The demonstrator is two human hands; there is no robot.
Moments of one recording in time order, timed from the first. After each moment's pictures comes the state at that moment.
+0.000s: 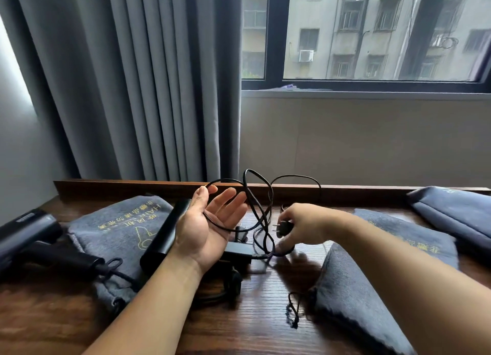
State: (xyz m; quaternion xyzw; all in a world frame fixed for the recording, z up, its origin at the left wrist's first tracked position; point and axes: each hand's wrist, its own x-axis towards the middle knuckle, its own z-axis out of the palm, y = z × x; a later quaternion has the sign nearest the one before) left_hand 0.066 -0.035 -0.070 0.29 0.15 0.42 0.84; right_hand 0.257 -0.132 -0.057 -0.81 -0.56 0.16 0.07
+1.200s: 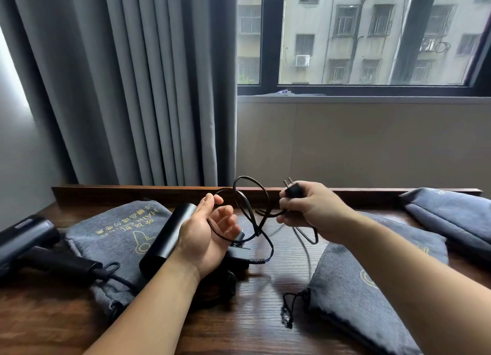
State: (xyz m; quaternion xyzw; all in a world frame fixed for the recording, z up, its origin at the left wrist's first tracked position) left_hand 0.072 -0.029 -0.083 0.37 0.18 0.38 0.83; right_hand 0.249 -0.155 -0.037 -0.63 -0.37 0.33 0.59
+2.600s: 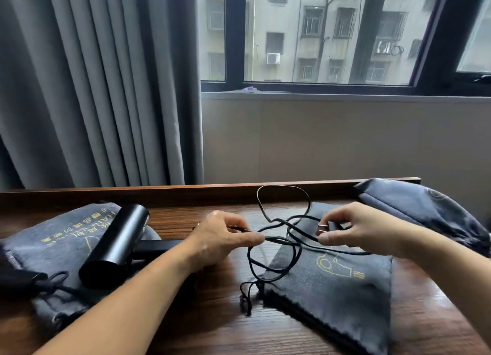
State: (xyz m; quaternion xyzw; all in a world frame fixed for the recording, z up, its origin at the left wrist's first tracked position) left_hand 0.115 -0.063 -0.084 0.85 0.15 0.15 0.48; right_hand 0.321 -0.295 -0.042 -0.80 -0.49 0.19 0.28
